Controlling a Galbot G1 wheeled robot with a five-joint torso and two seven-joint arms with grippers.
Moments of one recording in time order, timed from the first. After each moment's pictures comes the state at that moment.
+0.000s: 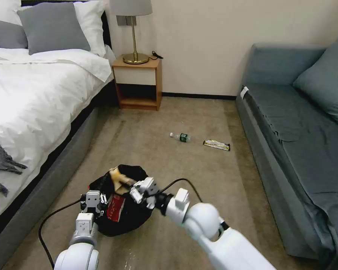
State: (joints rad) left arm 1.57 -1.49 -0.61 -2.05 0.09 0.26 -0.04; right arm -1.02 1.33 -0.19 1.77 0.24 -0.11 -0.41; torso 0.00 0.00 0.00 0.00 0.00
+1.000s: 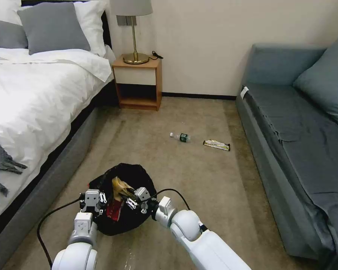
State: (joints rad) left arm 1.57 -1.47 -0.62 -2.06 0.08 0.25 -0.04; right arm -0.99 1.42 -0.17 1.50 0.16 -0.06 -0.32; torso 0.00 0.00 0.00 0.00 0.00
